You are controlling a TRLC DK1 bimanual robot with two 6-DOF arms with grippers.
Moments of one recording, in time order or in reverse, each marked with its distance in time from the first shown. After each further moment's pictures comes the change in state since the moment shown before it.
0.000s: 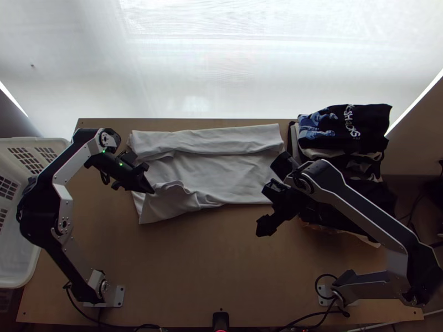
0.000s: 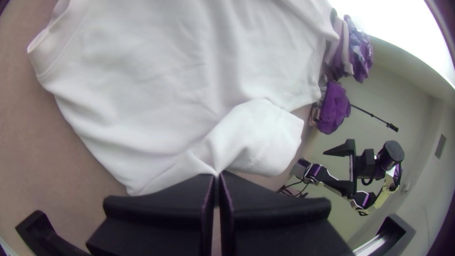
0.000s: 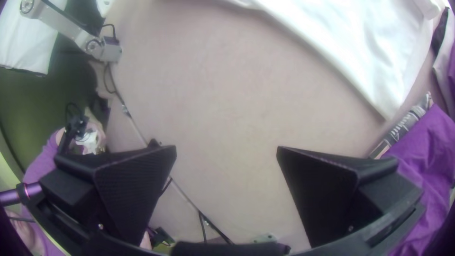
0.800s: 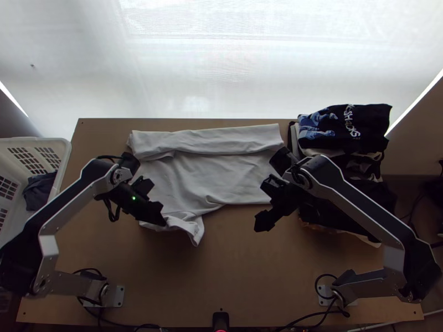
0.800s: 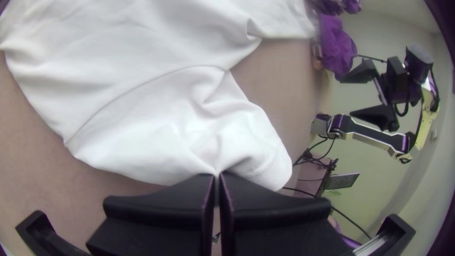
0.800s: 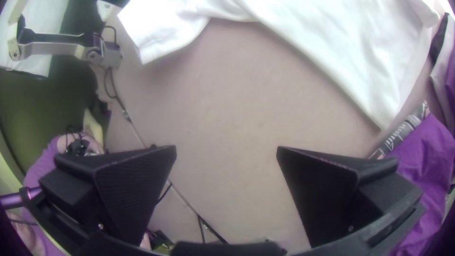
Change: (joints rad) left arm -0.253 -0.383 -0.395 0.174 -0.023 -0.049; right arm -0.010 0.031 0.048 0.001 0.000 -0.007
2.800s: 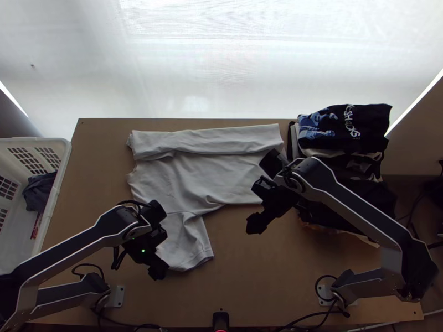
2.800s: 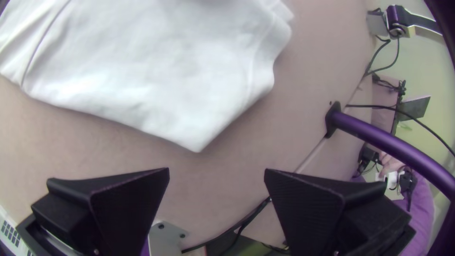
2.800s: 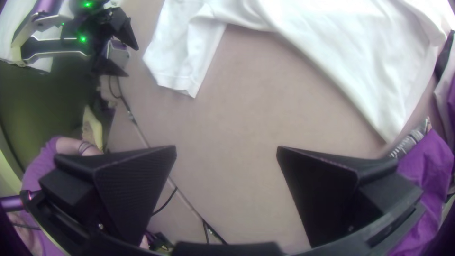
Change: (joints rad) left arm -0.463 -0.257 -0.309 0.048 -0.298 -0.069; right arm 0.076 0.014 0.043 0.024 0.000 0.048
